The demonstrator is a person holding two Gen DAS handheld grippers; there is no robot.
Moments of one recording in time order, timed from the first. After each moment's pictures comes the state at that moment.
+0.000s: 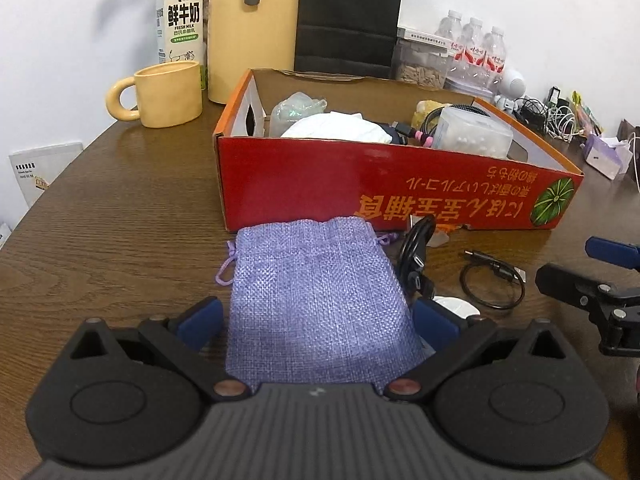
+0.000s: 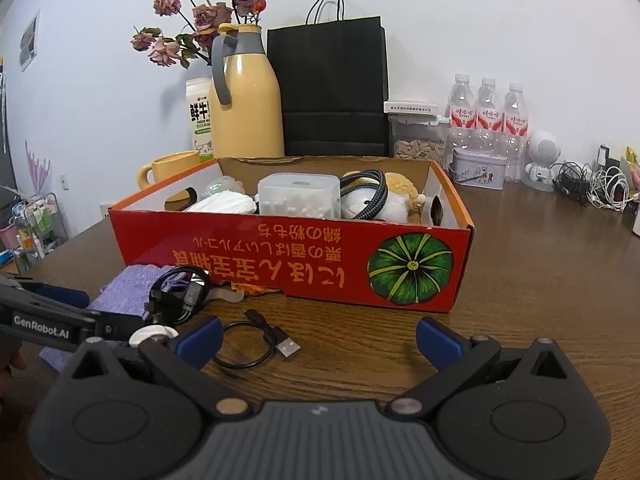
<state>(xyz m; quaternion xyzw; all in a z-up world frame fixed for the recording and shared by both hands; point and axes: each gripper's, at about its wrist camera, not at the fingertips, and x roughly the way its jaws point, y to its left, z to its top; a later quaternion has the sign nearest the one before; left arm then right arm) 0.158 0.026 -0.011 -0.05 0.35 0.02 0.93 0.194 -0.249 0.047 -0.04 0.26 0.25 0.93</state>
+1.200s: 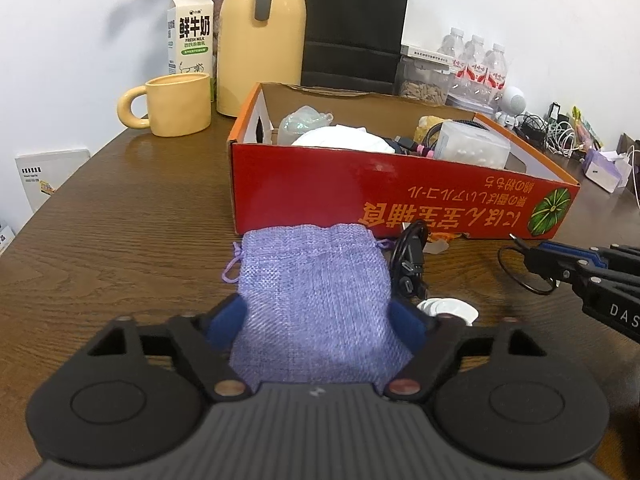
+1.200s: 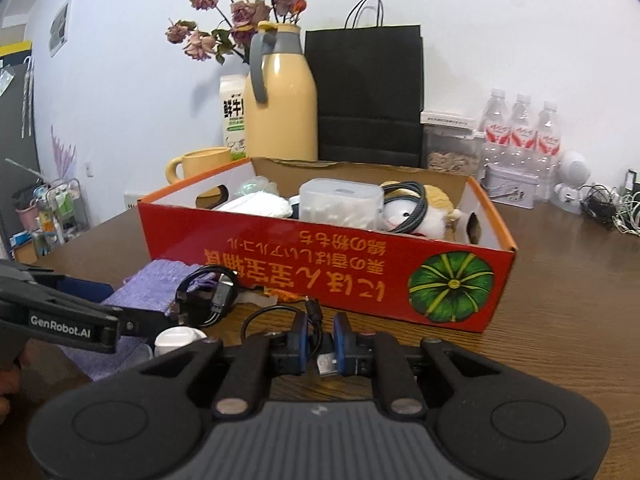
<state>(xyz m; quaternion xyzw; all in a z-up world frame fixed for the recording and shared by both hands) 0.145 0.028 -0.009 -0.06 0.33 0.03 0.94 0.190 -0.235 0.051 -0.06 0.24 0.28 0.93</state>
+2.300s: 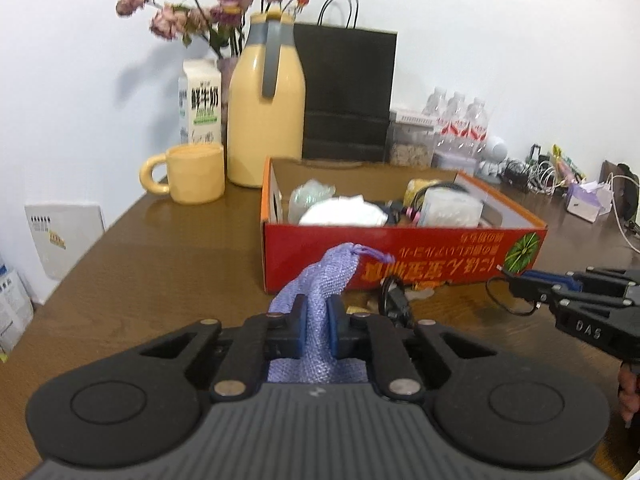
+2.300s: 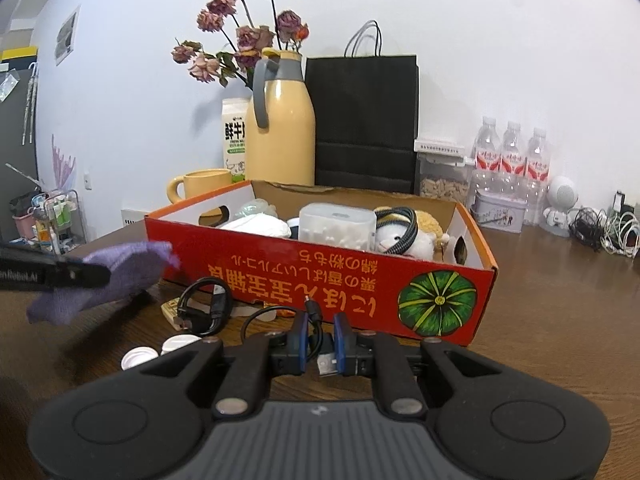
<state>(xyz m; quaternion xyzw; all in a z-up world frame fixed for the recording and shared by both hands) 0.100 0.039 0.031 -0.04 0.24 0.02 0.97 0.171 -0.239 0.056 -0.07 0.19 0.28 0.94</state>
